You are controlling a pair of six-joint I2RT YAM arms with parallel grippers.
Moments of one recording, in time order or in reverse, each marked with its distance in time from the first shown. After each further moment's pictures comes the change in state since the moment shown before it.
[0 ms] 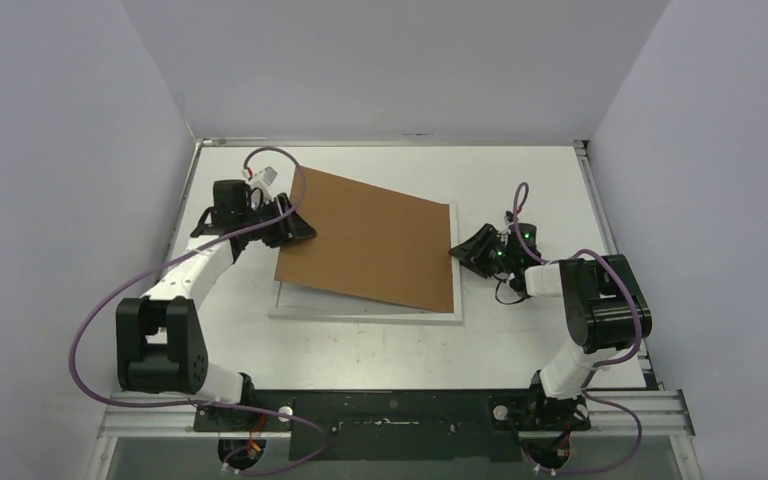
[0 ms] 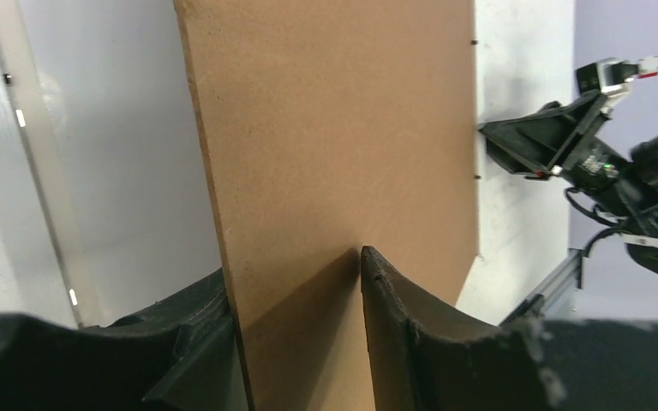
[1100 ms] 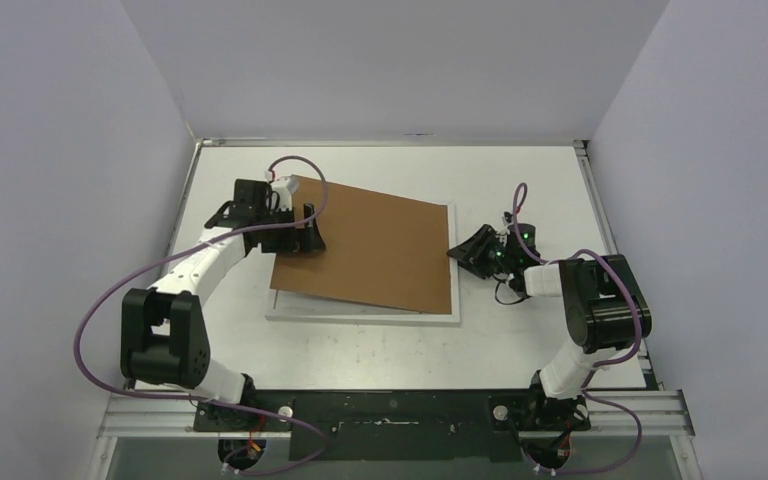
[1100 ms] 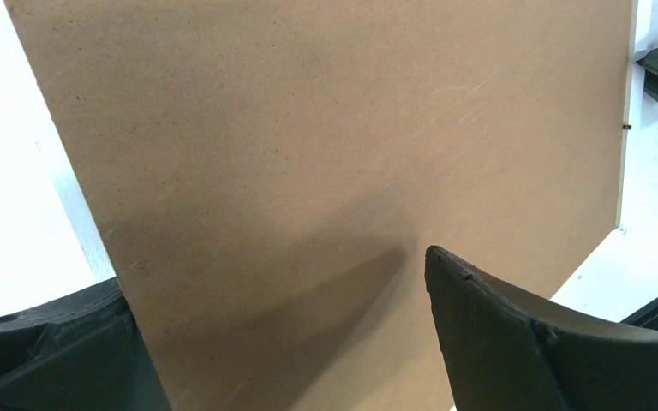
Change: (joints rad) left arm -0.106 0.045 0.080 -0.225 -0.242 0.262; right arm 0.005 0.000 0.000 -0.002 -0.016 0.010
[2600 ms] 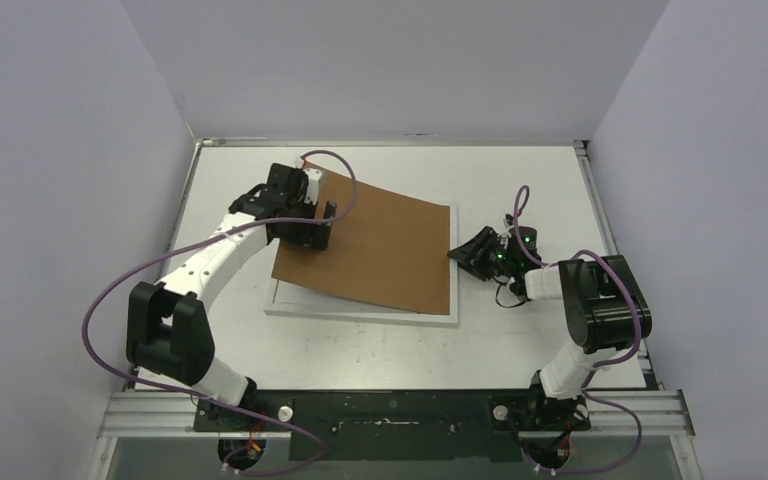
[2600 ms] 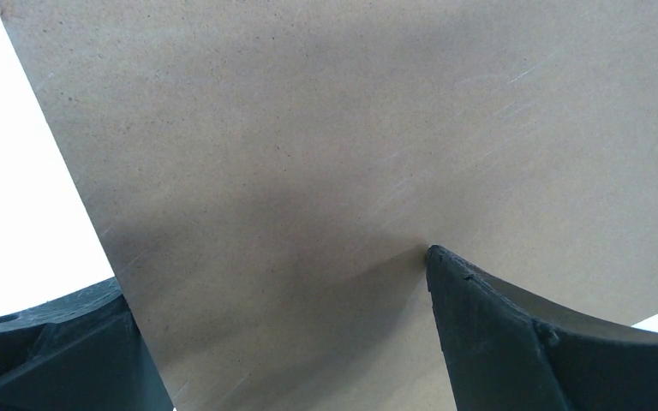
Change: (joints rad) left arm -0.209 0.044 0.210 -0.221 -0.420 0.133; right arm -0.004 0.000 -0.031 0.049 -0.014 0.022
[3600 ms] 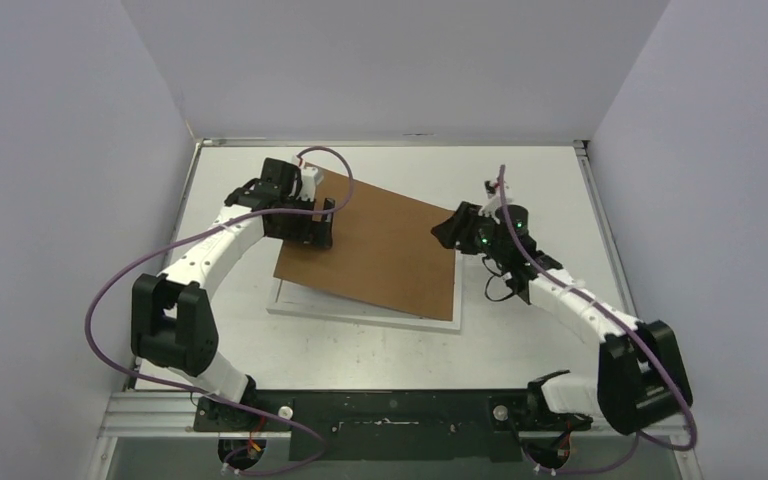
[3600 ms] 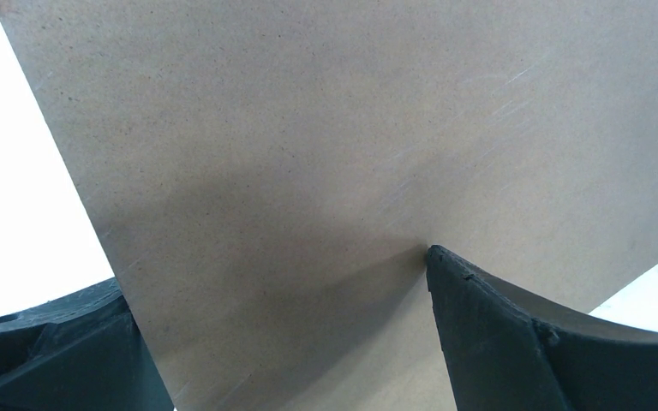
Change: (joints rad) left arm 0.061 0.044 0.048 -0.049 0.171 -0.023; right arm 0.132 -0.330 0.122 -0.341 0.176 -0.243
